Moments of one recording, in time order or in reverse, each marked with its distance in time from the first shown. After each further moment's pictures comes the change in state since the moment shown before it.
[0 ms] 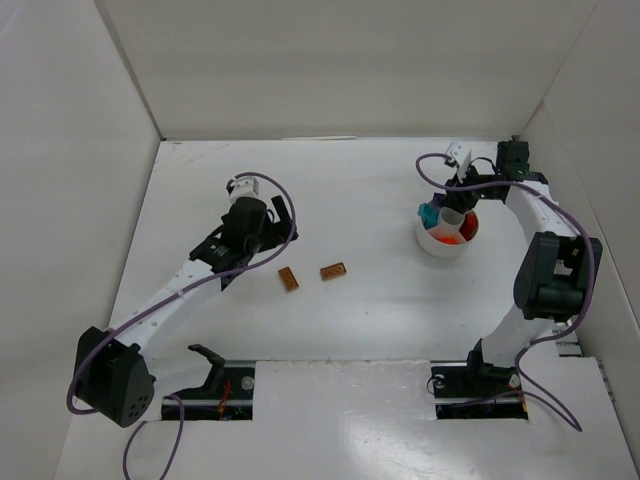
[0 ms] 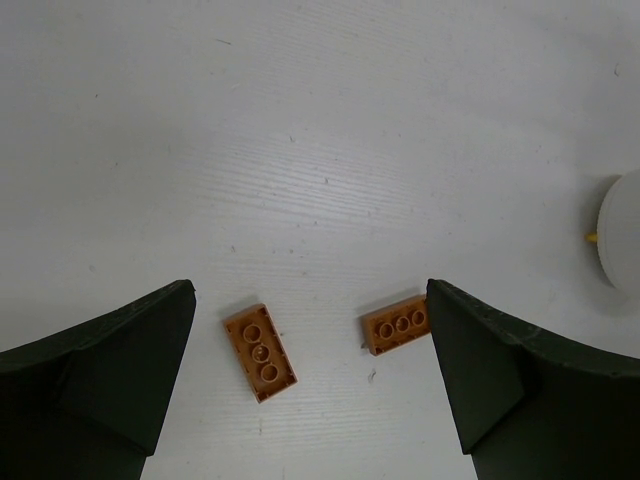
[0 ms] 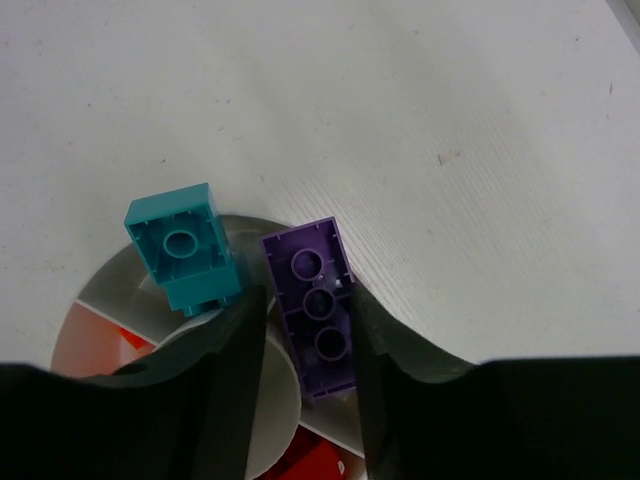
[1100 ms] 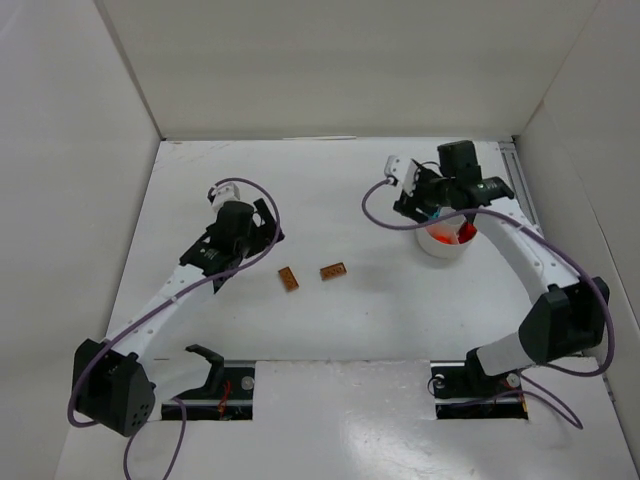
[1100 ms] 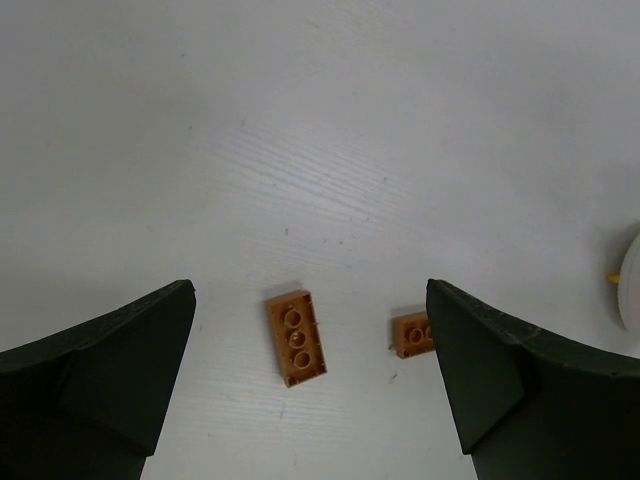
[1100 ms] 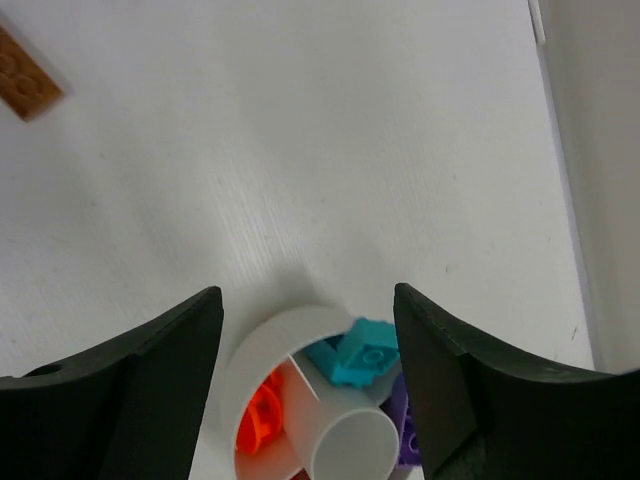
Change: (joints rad) left arm 0.074 -0.045 -0.032 -0.058 -0.016 -0.075; right arm 0.386 -0.248 -0.021 -0.073 0.350 0.035
